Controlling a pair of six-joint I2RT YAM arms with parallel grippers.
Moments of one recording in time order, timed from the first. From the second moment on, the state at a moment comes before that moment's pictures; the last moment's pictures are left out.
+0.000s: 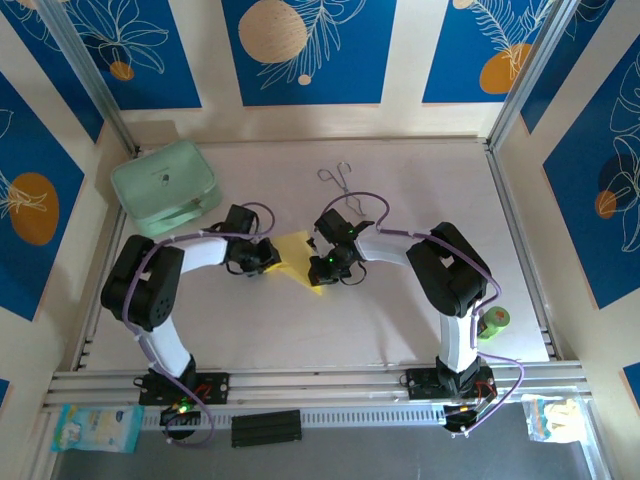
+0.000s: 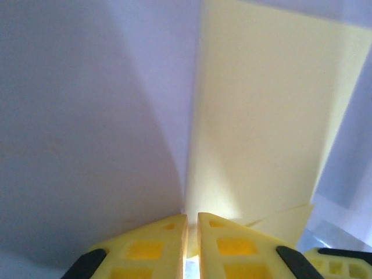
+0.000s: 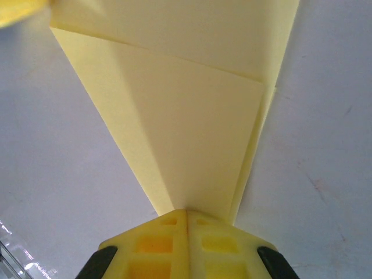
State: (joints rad) left arm -0.34 1.75 0.90 -0.27 0.43 -0.74; right arm 0.69 1.92 1.15 -0.50 -0.43 0.42
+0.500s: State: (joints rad) left arm -0.49 1.56 0.86 -0.16 0.42 -0.80; right arm 0.67 1.87 1.12 -0.44 -0.45 0.57
